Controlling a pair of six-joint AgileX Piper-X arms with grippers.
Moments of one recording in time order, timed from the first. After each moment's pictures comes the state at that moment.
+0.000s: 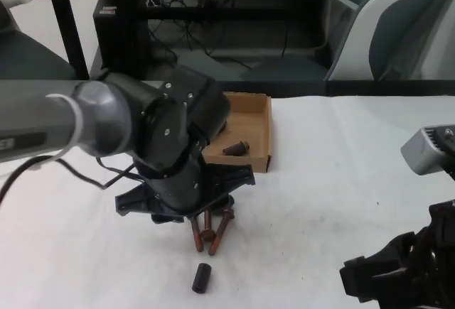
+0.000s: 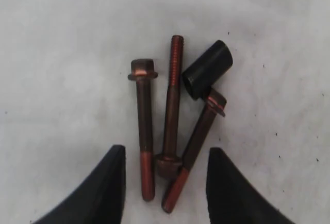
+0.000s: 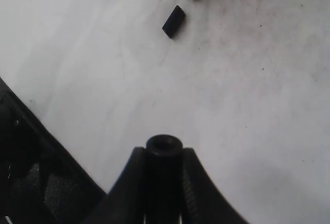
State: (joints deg) left arm -36.0 99.7 -63.8 37.8 -3.4 -43.3; right arm 44.0 49.7 -42.6 47.6 -11.6 24.4
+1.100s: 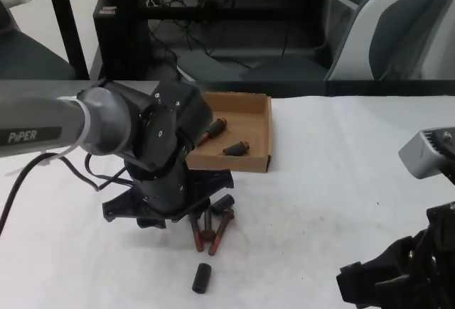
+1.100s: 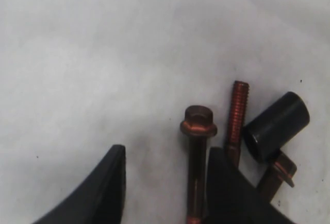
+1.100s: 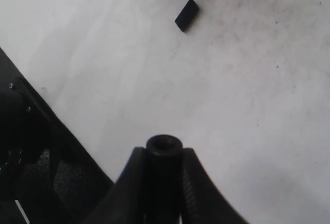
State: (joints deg) left arm -31.8 104.7 -64.4 37.4 -3.7 -44.0; right arm 44.0 49.7 -42.6 47.6 -14.1 23.2
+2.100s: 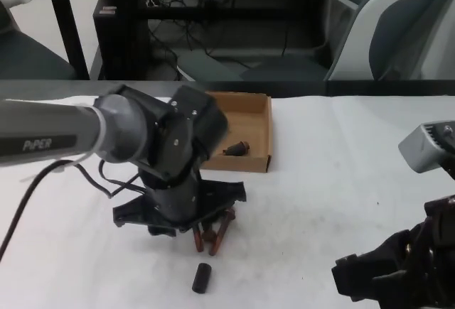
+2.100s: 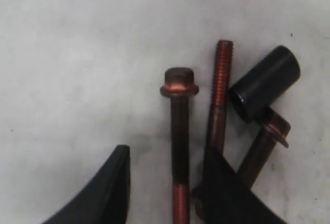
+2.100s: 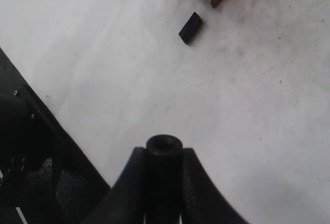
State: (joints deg) left arm -35.0 105.1 -64.6 38.7 -4.8 -42.4; right arm 44.0 49.7 -42.6 45.8 -14.1 22.8
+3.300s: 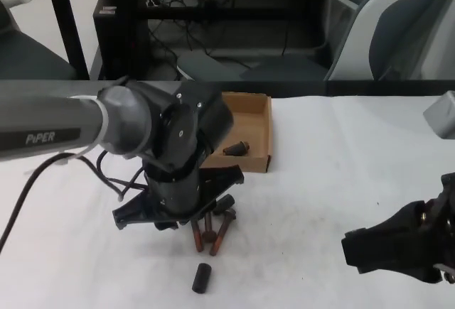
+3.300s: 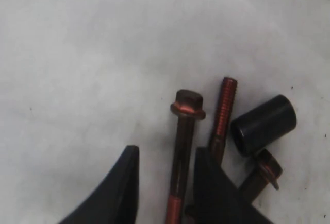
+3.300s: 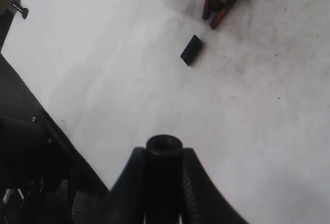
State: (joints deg) left arm -35.2 105.1 -67.2 41.9 -7.9 -53.8; right arm 36.6 49.7 -43.2 44.9 -20.8 22.0
